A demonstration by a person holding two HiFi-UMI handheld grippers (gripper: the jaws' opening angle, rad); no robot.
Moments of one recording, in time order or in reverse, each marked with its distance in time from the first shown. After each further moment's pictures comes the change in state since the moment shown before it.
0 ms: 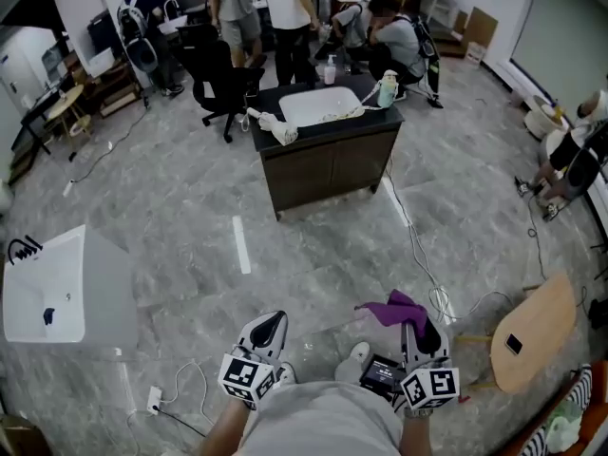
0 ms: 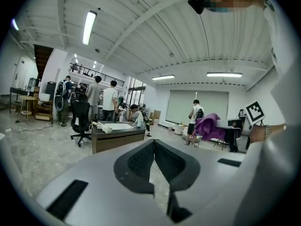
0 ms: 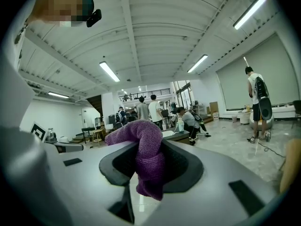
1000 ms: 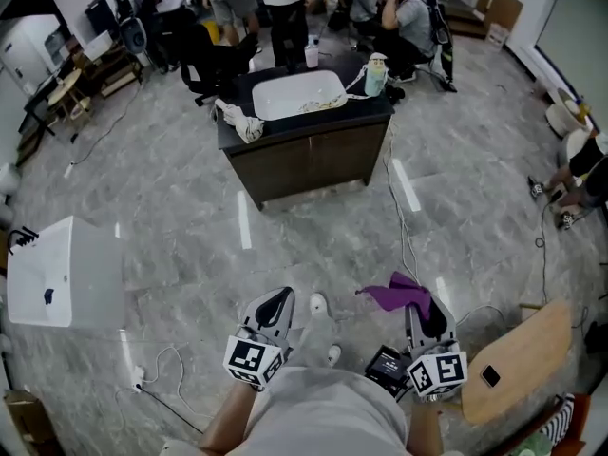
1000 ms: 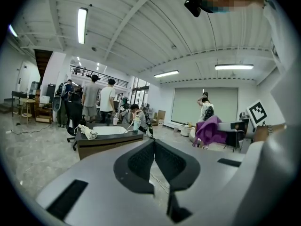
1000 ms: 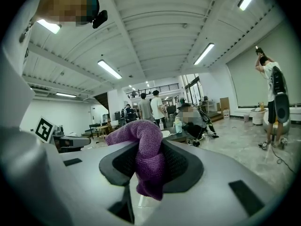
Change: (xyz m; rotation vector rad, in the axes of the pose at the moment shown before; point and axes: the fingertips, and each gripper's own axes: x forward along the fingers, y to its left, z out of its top) left arm 0.259 -0.085 0.045 0.019 -0.007 0.081; right arm 0.131 -0.232 0.050 -0.039 0.051 0.142
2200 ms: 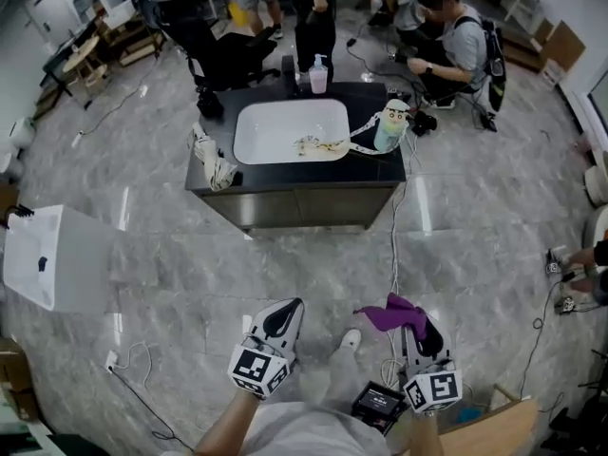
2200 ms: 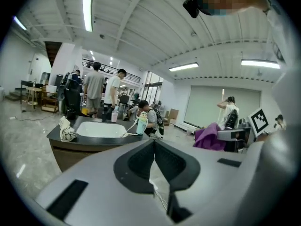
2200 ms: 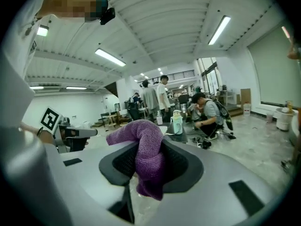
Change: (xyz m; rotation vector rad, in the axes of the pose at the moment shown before) left arm 0.363 0.049 0.036 -0.130 0.023 0.139; right arm 0.304 -0.242 0.038 -0.082 0.159 0.206
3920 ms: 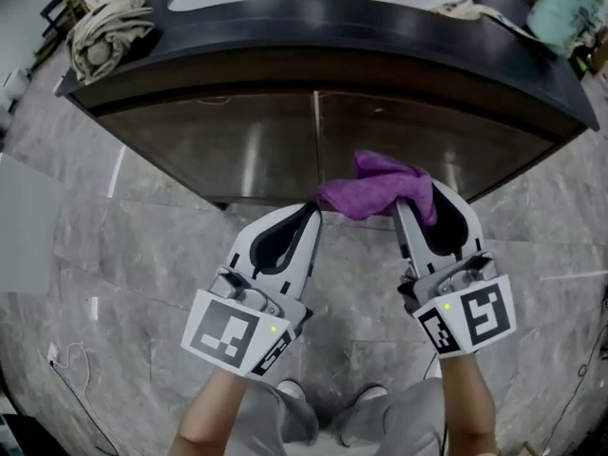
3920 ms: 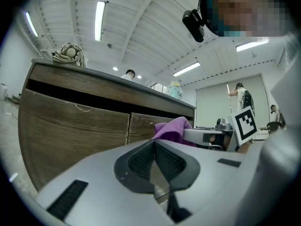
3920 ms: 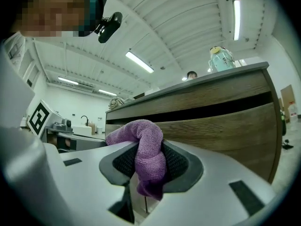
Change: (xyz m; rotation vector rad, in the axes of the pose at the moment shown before) left arm 0.284 0.282 -0.274 0.113 -0.242 0.080; right arm 0.489 0.000 -0.256 -0.176 -0.295 0.352
